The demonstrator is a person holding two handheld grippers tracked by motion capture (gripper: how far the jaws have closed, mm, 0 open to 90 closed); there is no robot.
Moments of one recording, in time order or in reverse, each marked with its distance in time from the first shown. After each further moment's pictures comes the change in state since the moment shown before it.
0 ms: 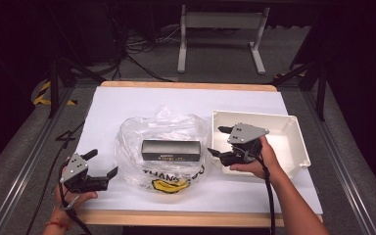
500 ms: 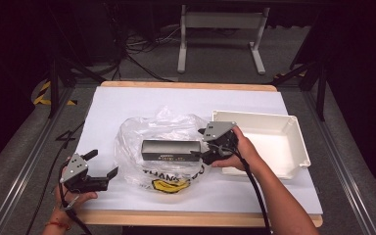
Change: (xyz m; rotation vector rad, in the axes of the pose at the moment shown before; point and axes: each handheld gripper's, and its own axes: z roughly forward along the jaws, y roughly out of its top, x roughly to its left) left arm 0.000 0.000 0.000 -0.002 -0.008 0.002; right arm 0.006 0.019 0.053 0.122 0.119 -0.077
